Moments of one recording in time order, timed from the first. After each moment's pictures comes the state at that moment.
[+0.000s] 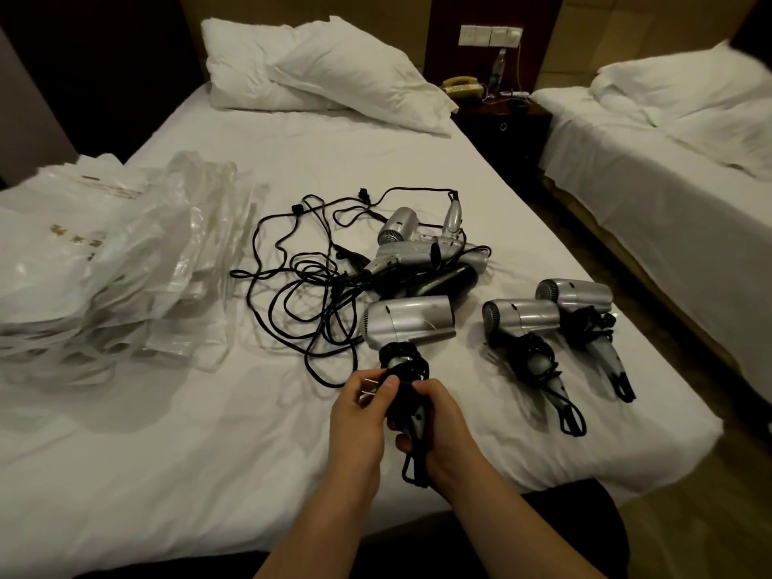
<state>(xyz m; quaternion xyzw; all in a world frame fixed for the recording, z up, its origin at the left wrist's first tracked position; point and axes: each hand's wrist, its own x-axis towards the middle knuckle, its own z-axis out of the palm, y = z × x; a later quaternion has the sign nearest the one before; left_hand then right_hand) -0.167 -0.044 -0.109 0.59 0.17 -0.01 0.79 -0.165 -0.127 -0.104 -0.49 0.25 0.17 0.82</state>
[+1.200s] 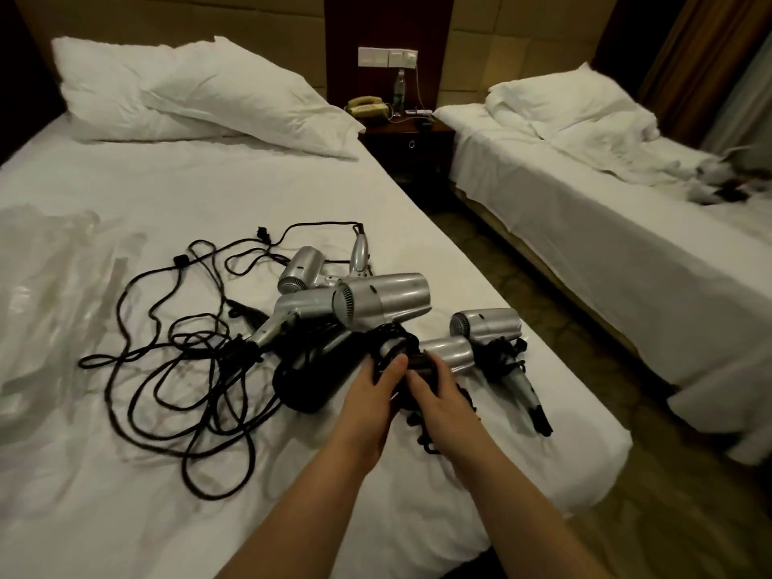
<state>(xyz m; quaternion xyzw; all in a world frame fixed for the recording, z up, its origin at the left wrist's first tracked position) -0.054 -0.160 -0.095 0.53 0.02 -0.21 0.82 -0.102 -0.253 -0.071 -0.74 0.18 0.03 0.64</state>
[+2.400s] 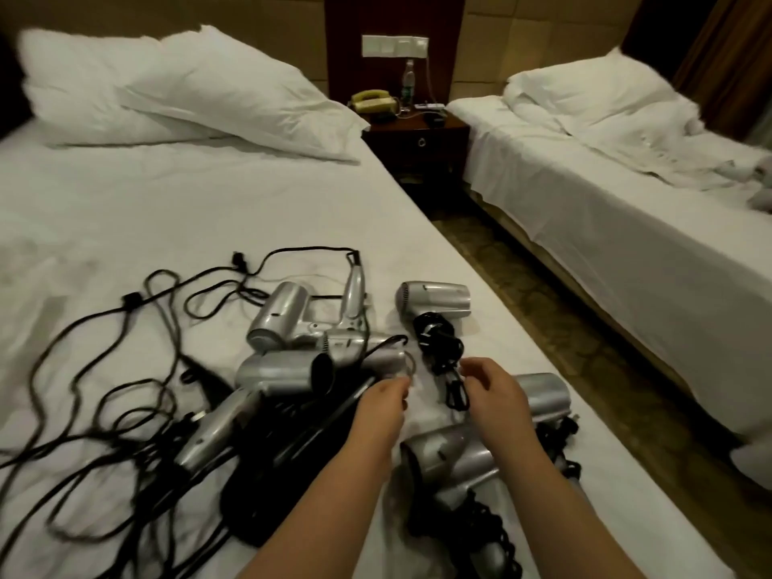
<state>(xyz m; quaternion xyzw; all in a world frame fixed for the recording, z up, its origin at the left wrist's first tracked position) 0.094 -0.233 -0.123 0.65 0.16 -0.26 0.70 0.056 -0.351 -0.101 -0.83 0.25 -0.07 0.49</state>
